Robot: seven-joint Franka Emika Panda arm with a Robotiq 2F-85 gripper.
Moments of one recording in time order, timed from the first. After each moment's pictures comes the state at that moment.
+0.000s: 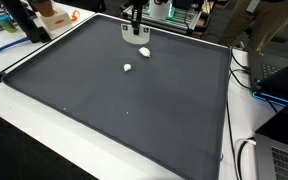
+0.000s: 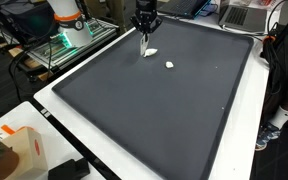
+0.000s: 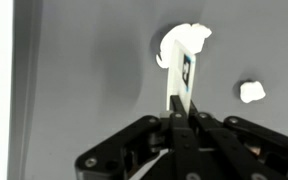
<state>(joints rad) 0.09 -0.05 0.07 -2.52 -0.14 2.45 1.49</state>
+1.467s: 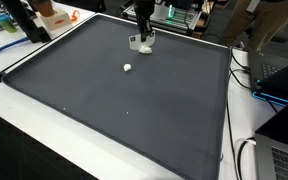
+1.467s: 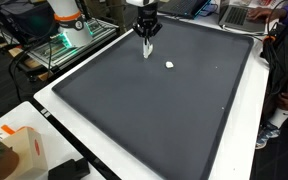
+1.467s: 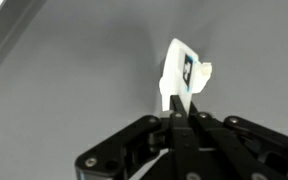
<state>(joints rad) 0.09 0.03 0.11 -2.54 -0.09 2.52 1.02</state>
